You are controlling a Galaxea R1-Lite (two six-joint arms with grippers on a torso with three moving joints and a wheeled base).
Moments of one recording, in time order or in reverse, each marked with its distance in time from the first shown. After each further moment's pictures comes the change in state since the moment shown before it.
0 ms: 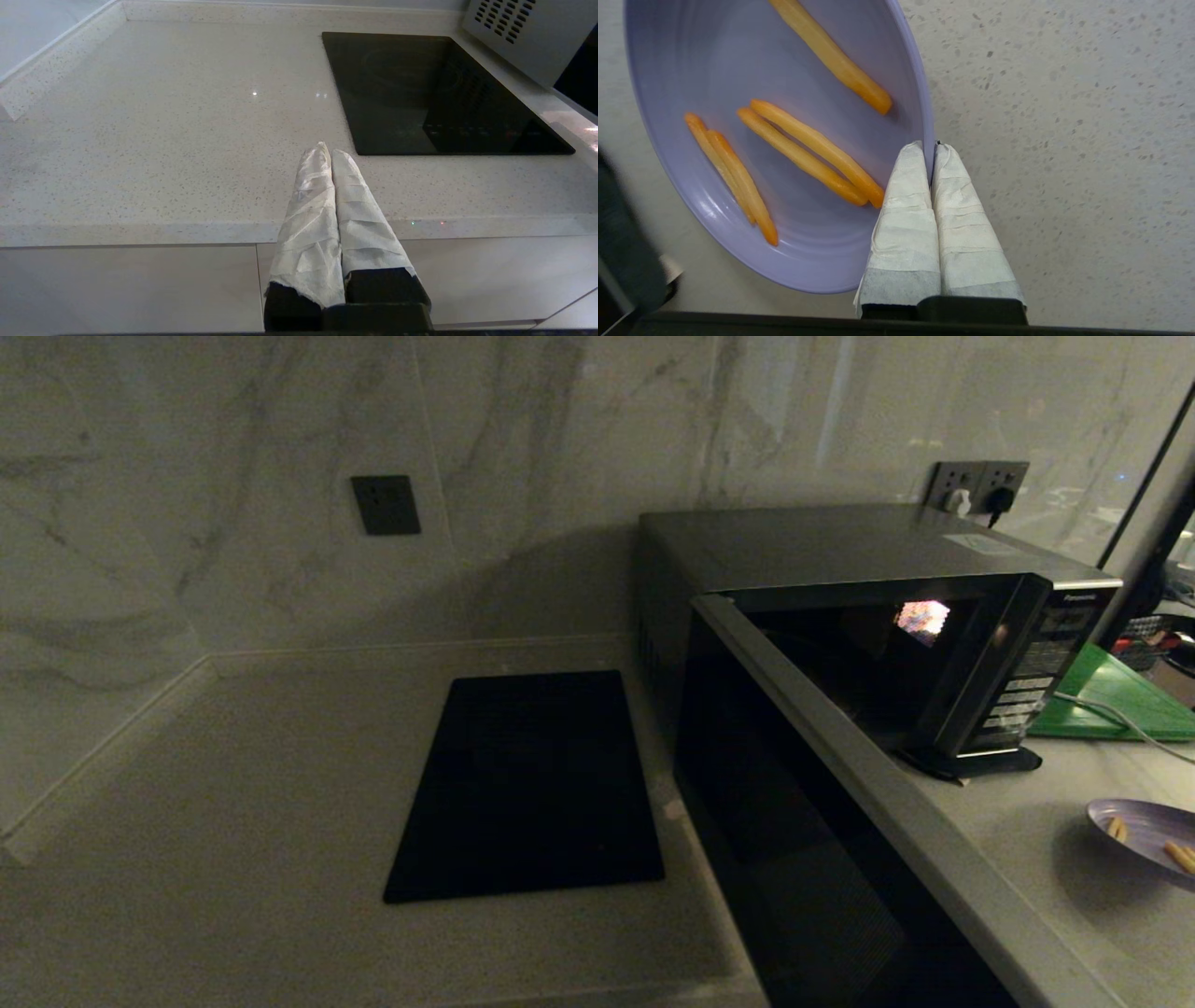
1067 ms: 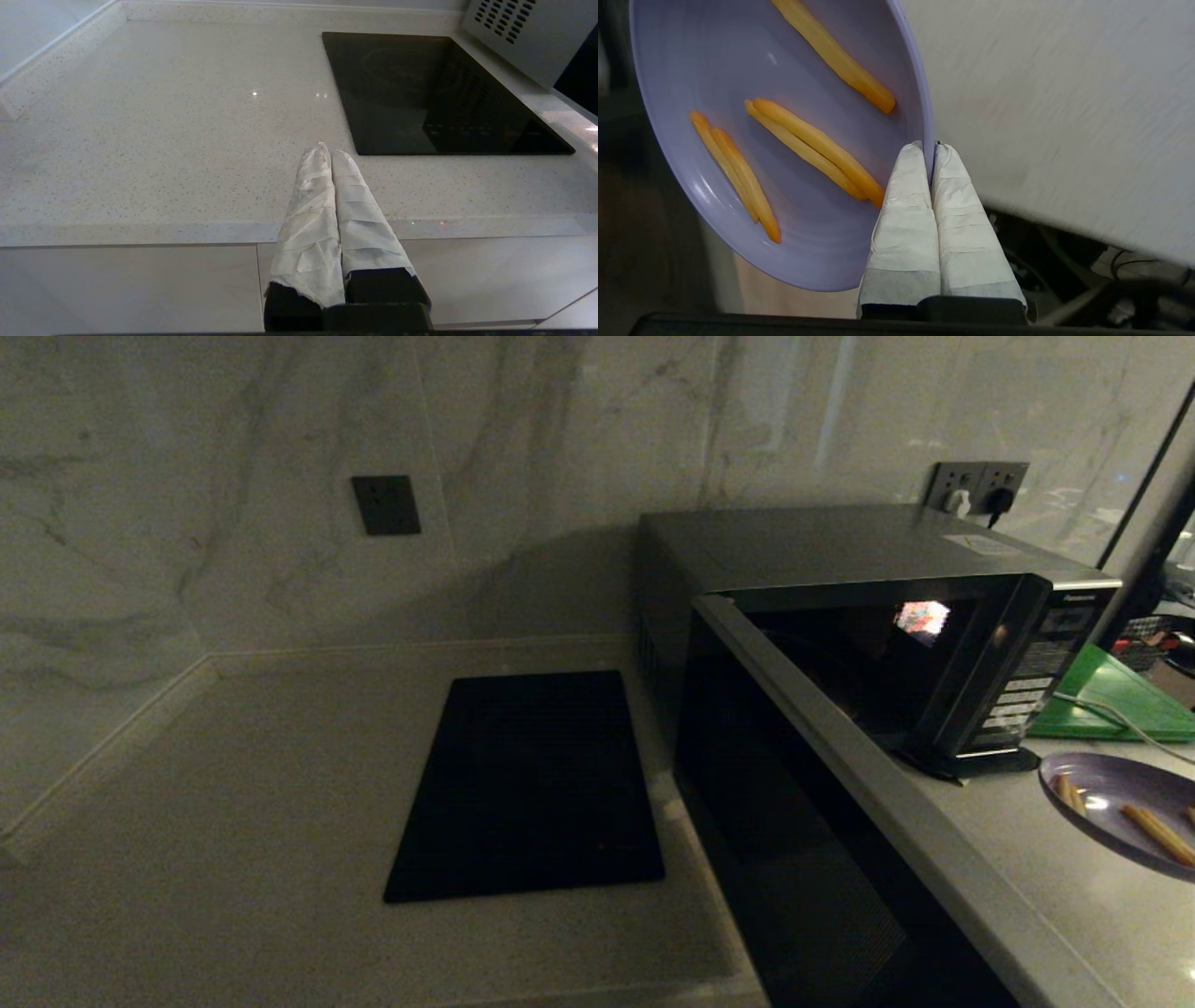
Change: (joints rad) left arm 0.000 0.000 0.000 0.000 0.000 0.000; right arm 0.071 -0.355 0.248 -0.001 0.215 -0.135
